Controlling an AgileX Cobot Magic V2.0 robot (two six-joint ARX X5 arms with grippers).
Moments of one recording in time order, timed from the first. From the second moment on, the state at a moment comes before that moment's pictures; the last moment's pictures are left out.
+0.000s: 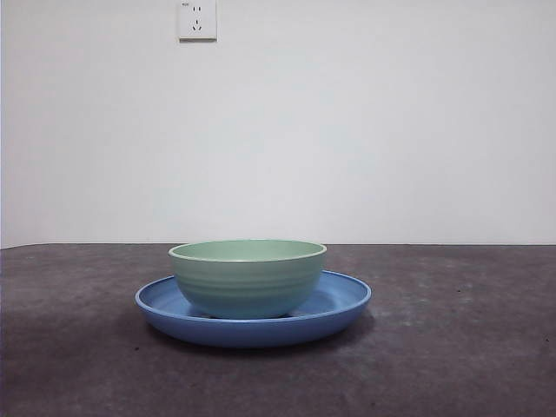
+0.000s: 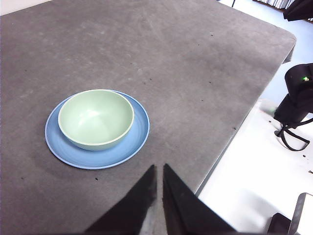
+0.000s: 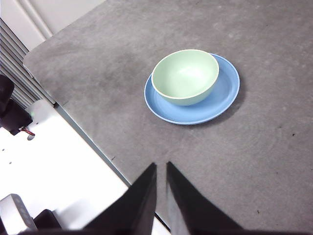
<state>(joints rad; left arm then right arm) -0.70 0.45 0.99 -1.01 0.26 0.04 0.39 0.42 0.99 -1.16 -0.47 0.00</state>
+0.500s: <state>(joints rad) -0.55 0.44 0.98 -1.00 0.26 0.05 0.39 0.42 0.99 -1.16 -0.47 0.00</state>
